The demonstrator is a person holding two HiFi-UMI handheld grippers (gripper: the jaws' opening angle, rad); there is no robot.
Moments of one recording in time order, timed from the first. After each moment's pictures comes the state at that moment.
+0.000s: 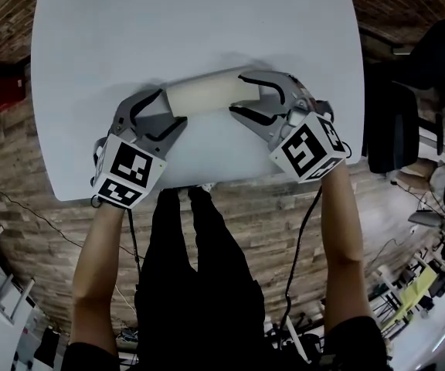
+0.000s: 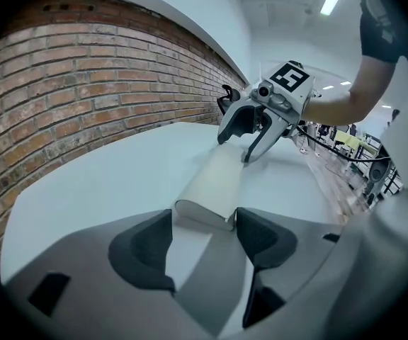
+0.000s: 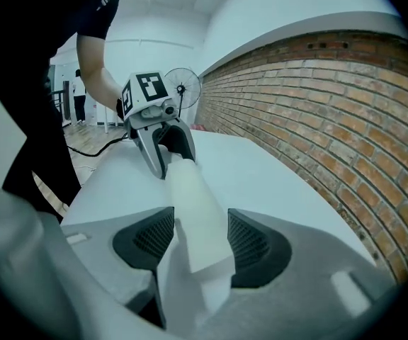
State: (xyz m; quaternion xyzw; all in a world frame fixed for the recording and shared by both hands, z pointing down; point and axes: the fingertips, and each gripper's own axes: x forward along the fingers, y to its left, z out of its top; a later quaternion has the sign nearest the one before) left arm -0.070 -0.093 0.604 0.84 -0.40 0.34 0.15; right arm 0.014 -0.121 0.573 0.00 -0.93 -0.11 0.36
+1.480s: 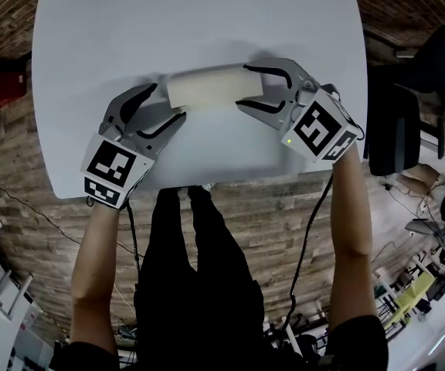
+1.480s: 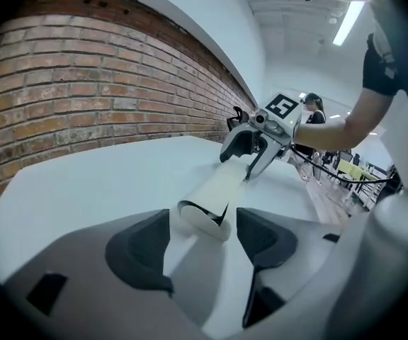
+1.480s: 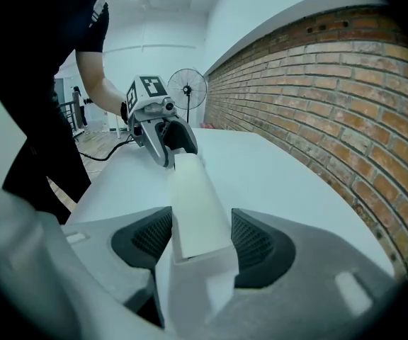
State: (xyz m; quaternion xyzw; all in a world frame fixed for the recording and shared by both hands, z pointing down) left arm -0.078 -0.099 0.586 0.85 -0.42 0.24 0.19; right arm 0.014 -0.135 0.577 -0.05 -0.93 -0.07 0.37
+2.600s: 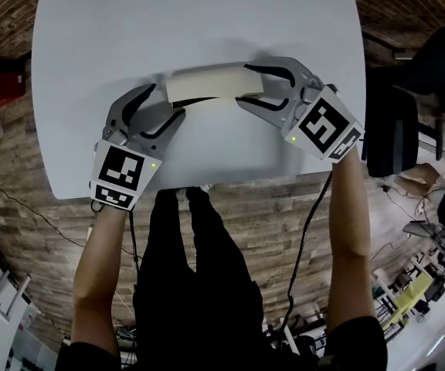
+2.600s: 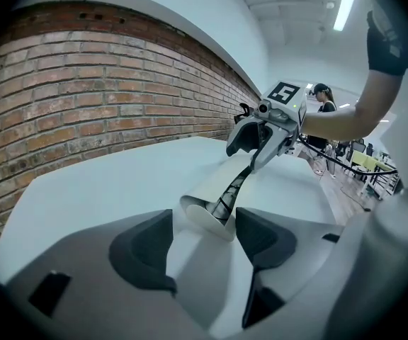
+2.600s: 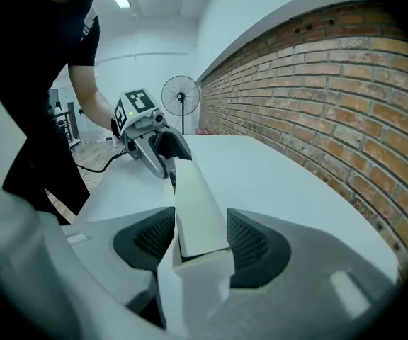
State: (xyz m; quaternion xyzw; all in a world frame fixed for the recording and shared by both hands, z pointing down) left arm -0.083 -0.103 0.588 0.83 -0.47 0.26 0.16; right arm 0.011 -0.141 0.564 -0.04 -0.94 -0.05 0.35
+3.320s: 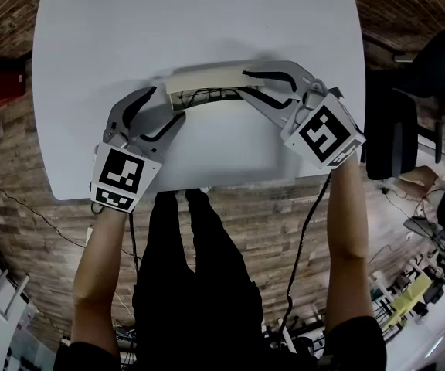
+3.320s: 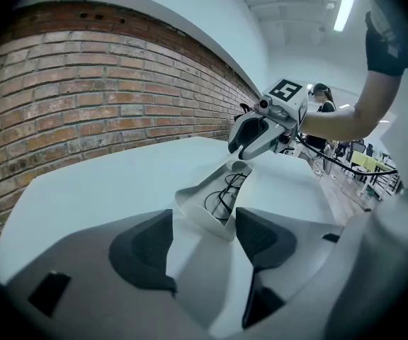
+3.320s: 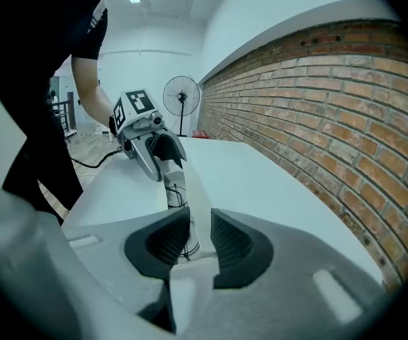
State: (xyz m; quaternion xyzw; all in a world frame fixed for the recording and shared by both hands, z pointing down) left arm -0.084 -0.103 0.587 0.83 -0.47 0.26 0.16; right arm 0.010 -0.149 0.552 -0.04 -0.92 -0.11 0.36
